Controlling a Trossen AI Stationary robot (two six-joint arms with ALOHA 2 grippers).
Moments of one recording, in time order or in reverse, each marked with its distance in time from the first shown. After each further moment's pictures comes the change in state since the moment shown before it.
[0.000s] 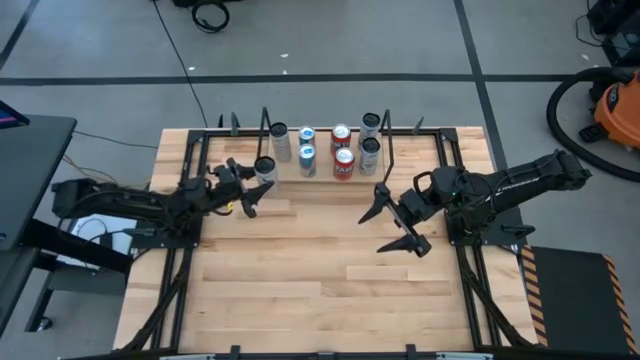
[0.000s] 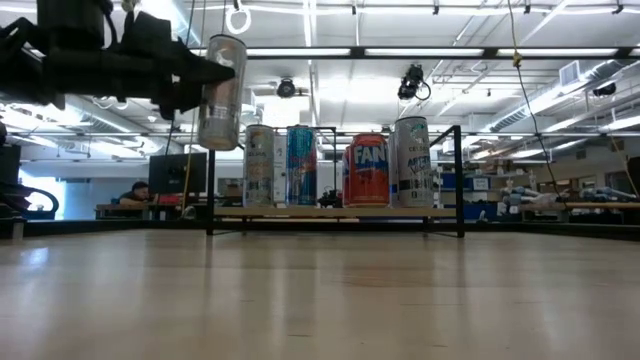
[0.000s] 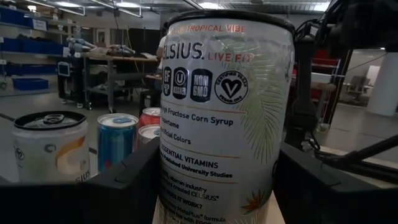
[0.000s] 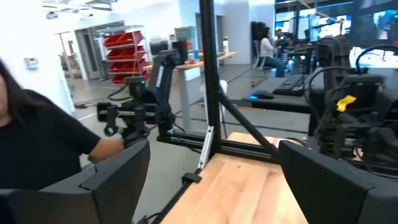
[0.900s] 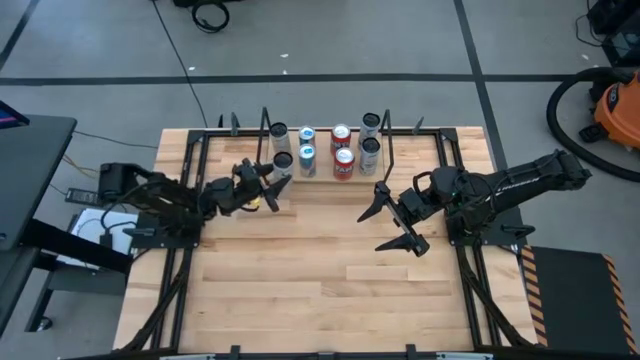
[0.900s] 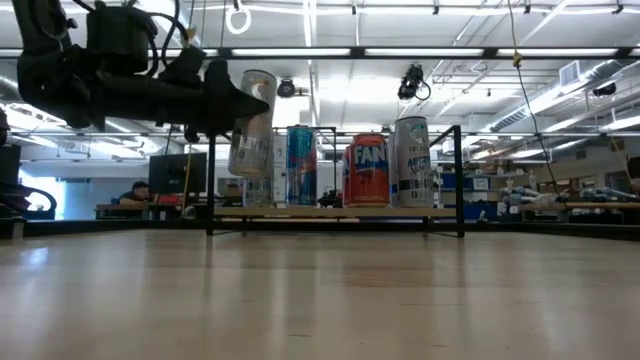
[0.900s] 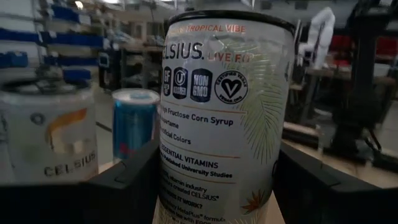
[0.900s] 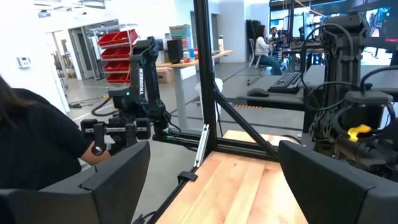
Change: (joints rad) left arm -0.004 0.520 0.108 0.360 -0.136 -0.004; right arm 0.000 0.000 0.000 -0.009 0.023 0.000
